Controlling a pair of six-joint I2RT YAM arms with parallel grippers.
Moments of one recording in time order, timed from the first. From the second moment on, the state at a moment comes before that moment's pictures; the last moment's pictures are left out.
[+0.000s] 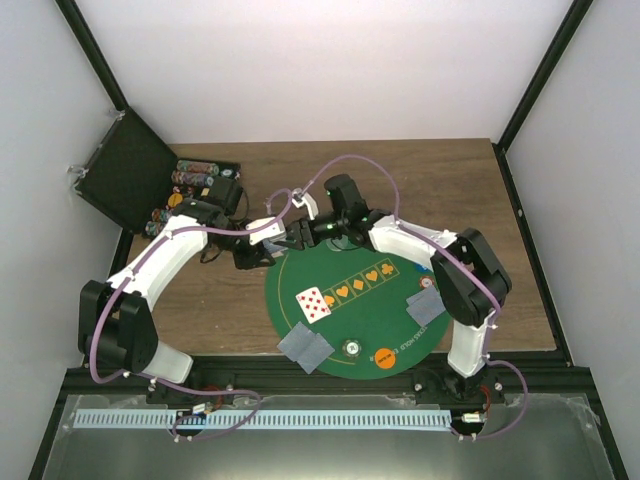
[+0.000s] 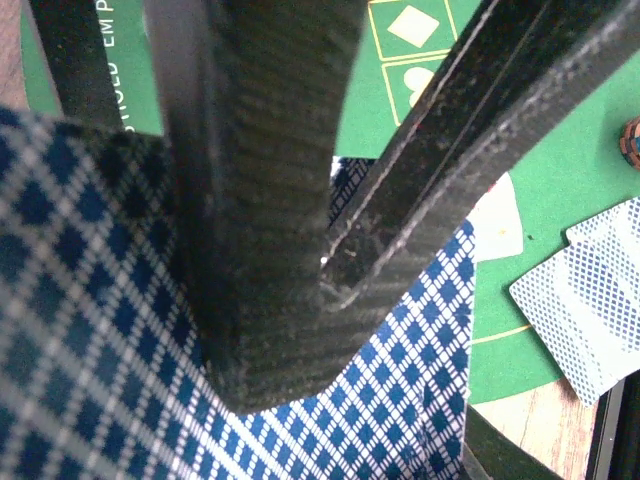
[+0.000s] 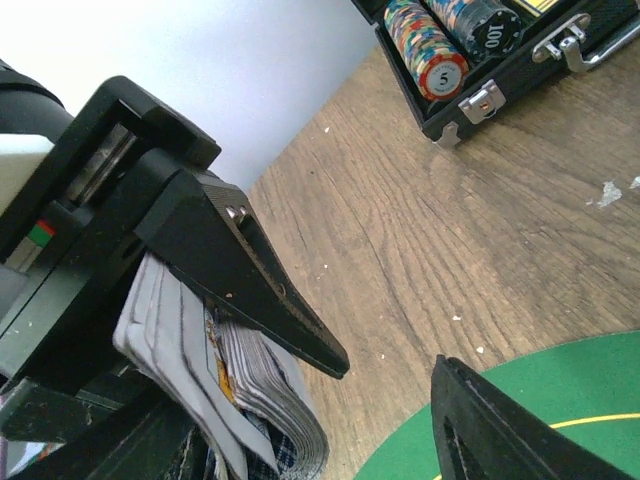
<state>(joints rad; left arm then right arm) -0.33 1.47 1.18 -0.96 0.52 0.84 0.67 1.85 1.26 0.04 -0.86 0.36</state>
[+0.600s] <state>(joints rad) -0.33 1.47 1.18 -0.92 0.50 0.84 0.67 1.78 1.23 -0.02 -0.78 0.34</state>
